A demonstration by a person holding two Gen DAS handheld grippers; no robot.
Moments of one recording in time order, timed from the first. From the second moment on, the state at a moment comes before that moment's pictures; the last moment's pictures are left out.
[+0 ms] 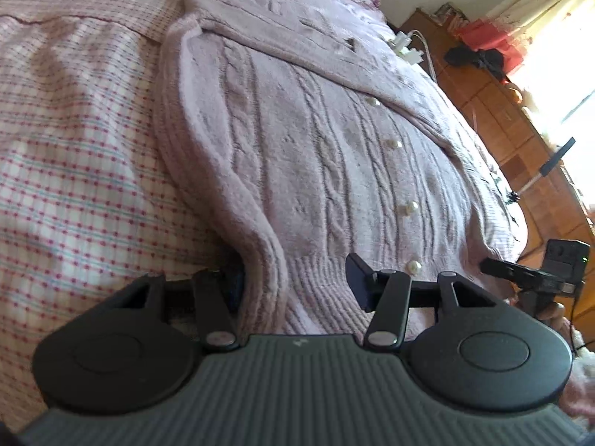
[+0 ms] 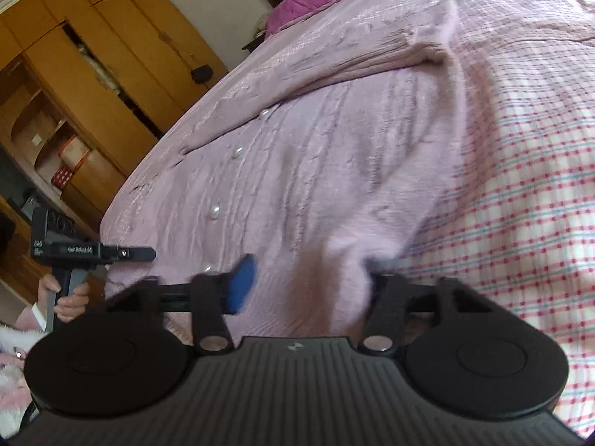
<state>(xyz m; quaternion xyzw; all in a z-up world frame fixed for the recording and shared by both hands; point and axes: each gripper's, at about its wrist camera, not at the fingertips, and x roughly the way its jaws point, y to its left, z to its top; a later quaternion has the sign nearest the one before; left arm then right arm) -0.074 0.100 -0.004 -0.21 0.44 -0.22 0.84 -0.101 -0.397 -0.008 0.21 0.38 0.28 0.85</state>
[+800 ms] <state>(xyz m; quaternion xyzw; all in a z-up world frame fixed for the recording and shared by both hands) -0.069 0.116 0.053 -0.34 0.29 -0.23 0.87 -0.068 -0.436 0.037 0.39 0.20 0.27 0.86</state>
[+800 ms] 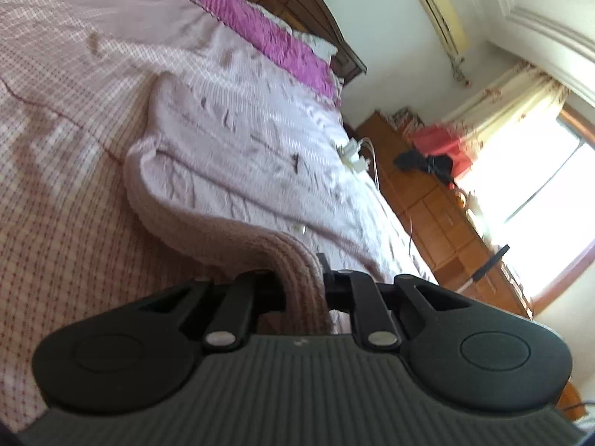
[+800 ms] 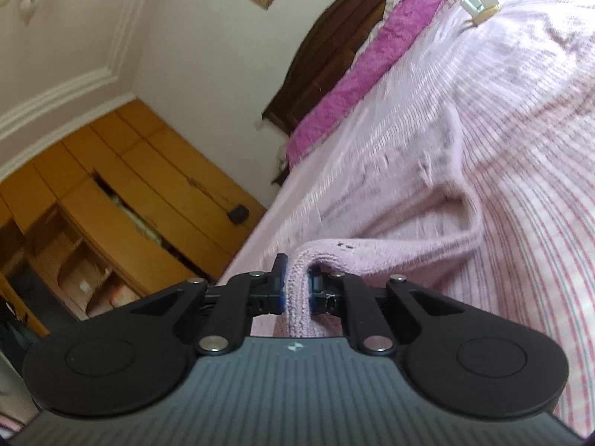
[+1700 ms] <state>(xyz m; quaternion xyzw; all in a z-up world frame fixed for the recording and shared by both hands) 0.115 0.107 0.049 -0.26 0.29 -0.08 0.92 0.121 -0.425 0.002 0.36 0.23 0.09 0.90</state>
